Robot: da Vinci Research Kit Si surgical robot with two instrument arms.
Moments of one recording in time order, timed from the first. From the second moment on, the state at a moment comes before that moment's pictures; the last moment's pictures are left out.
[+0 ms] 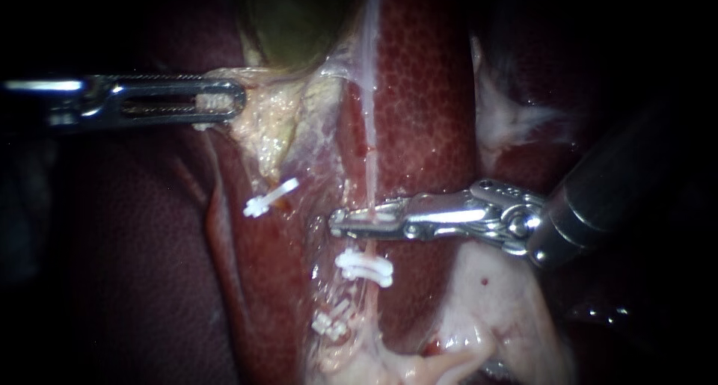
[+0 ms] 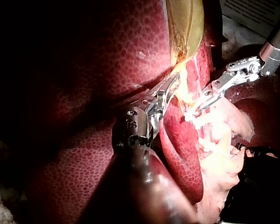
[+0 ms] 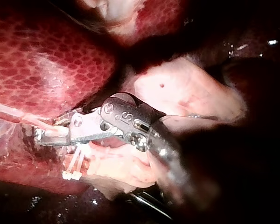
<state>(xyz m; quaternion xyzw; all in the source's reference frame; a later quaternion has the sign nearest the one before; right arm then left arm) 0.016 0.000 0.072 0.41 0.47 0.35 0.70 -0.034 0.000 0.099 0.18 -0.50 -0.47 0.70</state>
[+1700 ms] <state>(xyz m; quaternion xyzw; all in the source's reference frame) 0.016 0.001 0.074 0.33 0.57 0.26 0.71 -0.034 0.000 0.099 0.18 -0.50 -0.47 0.70</state>
